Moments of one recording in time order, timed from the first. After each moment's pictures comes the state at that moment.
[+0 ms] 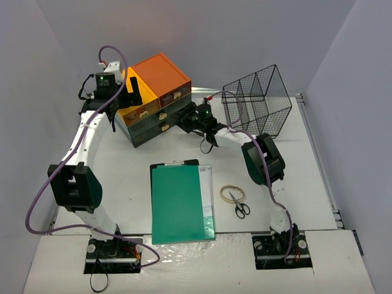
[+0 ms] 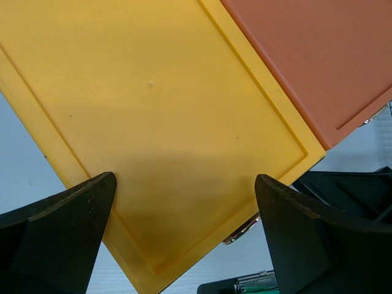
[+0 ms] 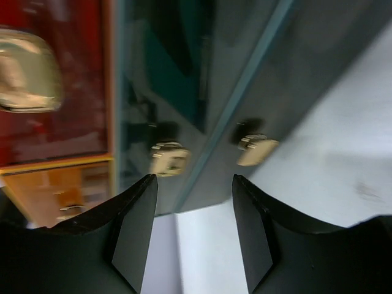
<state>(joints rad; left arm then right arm) -0.05 1.71 1.67 -0.49 0.05 -0.20 0.57 2.25 1.58 0.35 -0.16 1.27</state>
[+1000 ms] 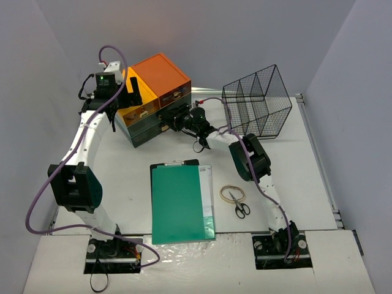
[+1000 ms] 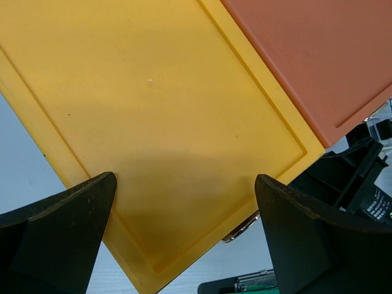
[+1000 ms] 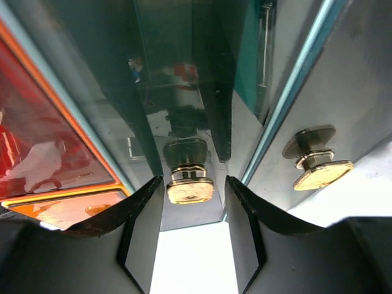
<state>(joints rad) -0.05 1.71 1.67 -0.50 0.05 -0.20 0.59 2.47 1.74 0.60 -0.28 1.55</state>
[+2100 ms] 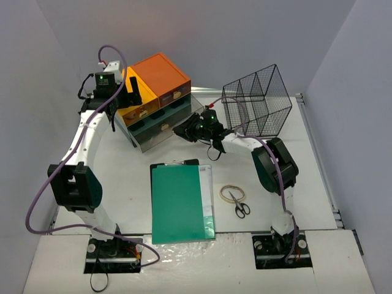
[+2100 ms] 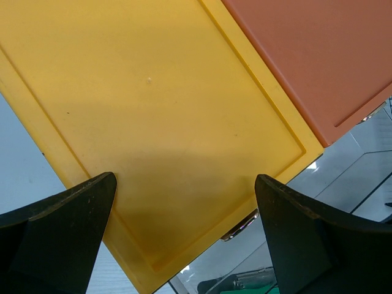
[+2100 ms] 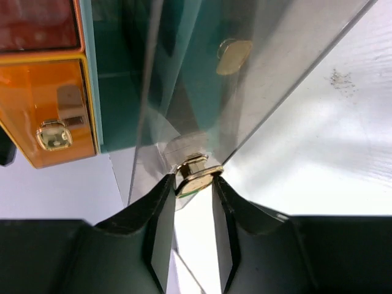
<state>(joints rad) -0.05 1.71 1.68 -0.50 0.06 -0.20 0.58 2.05 1.34 0.27 -0.28 1.25</state>
